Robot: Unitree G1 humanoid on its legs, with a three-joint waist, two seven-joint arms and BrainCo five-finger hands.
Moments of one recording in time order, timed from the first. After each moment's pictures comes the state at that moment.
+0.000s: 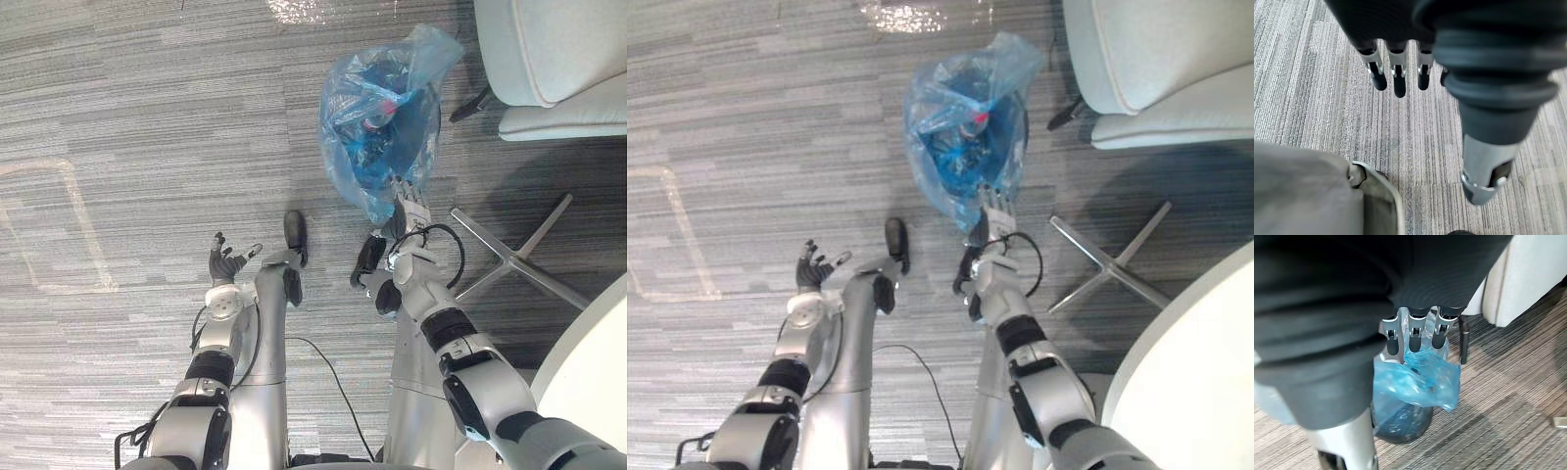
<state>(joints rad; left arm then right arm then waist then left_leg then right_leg) -0.46 0.09 0.10 0.75 -0.14 -0.13 0.33 -0.72 -0.12 0.17 0.73 -0.83 0.13 -0.43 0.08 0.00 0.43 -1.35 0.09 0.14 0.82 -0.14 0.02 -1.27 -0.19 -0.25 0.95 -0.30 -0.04</state>
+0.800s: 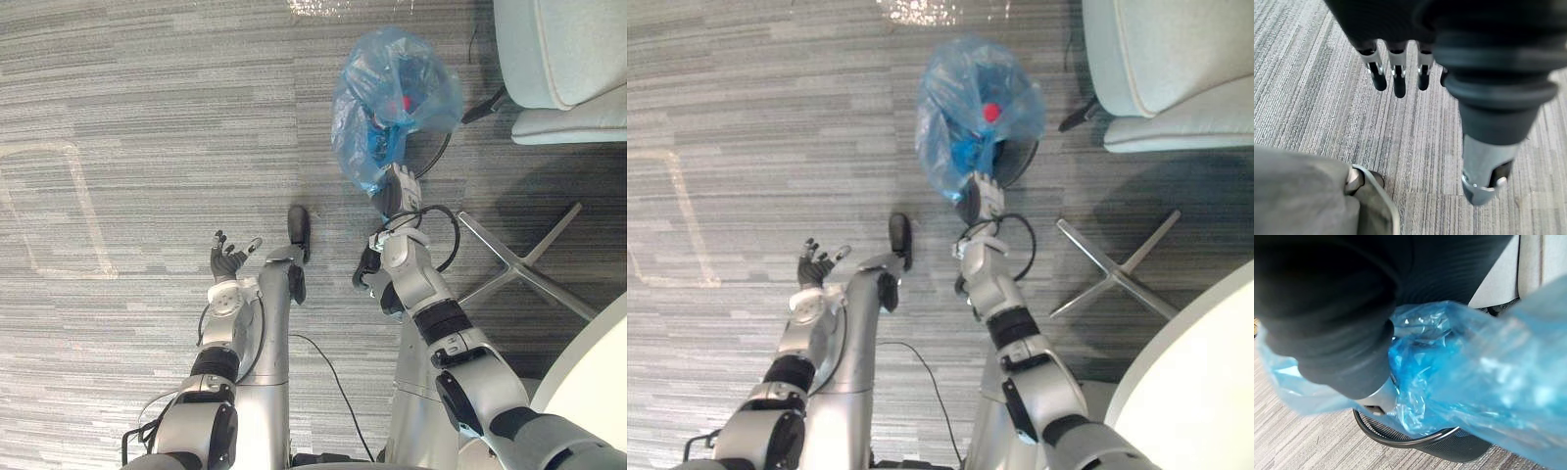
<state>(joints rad) -0.47 0.06 0.14 0.75 -0.18 -0.11 0.32 -0.68 -0.11 0.17 0.51 -0.63 0.08 -0.43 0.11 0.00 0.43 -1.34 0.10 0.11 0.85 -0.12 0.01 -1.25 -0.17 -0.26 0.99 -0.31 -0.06</state>
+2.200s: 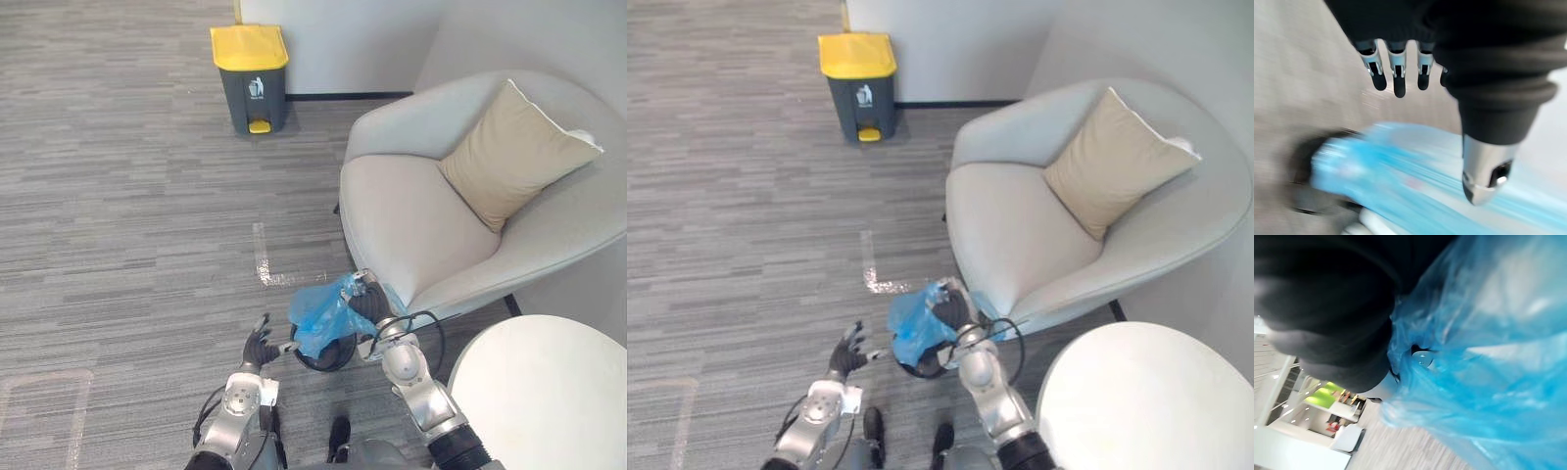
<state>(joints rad) 0.13 0.13 -0.29 0.31 0.03 -0.15 0.17 -0.04 -0.13 0.31 0.05 -0.31 -0.10 -0.14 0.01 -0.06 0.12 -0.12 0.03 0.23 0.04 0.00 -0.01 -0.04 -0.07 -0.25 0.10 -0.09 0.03</state>
